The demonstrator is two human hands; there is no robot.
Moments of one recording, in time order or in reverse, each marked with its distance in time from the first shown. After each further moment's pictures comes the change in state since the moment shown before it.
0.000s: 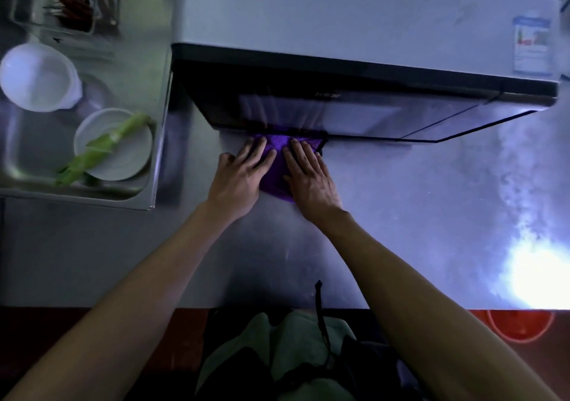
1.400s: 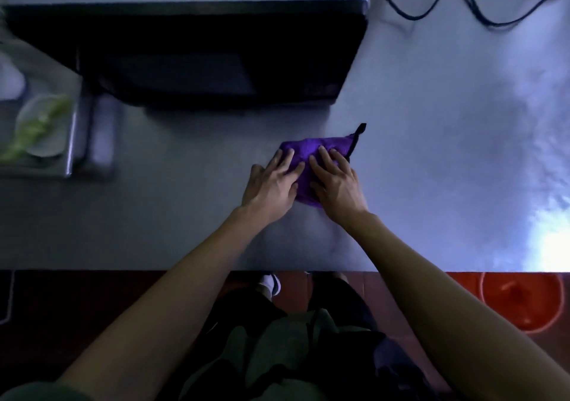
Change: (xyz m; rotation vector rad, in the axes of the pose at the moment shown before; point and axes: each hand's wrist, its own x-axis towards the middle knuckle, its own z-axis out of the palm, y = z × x) left_hand 0.030 0.253 0.046 -0.080 -0.131 -0.056; right_hand -0.167 0.190 -0.025 0.067 0.053 0.074
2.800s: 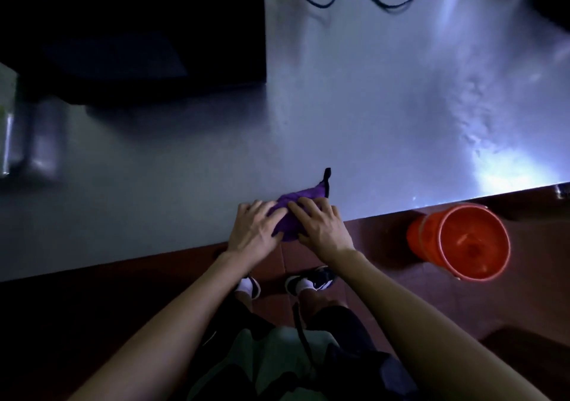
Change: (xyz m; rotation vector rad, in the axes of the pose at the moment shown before) left_hand -0.116 0.092 0.073 -0.077 0.199 0.265; right_hand -0.179 0.019 0.039 -0.119 -0.069 0.039
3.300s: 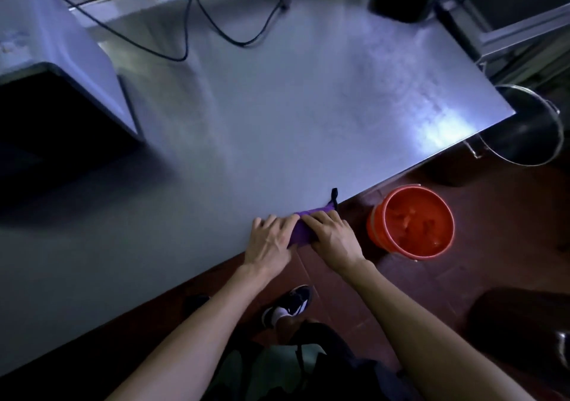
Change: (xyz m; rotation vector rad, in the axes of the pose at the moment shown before) left_hand 0.118 0.214 0.054 0.094 -0.092 0.214; right_hand -0.118 0.198 -0.024 0.189 0.137 0.350
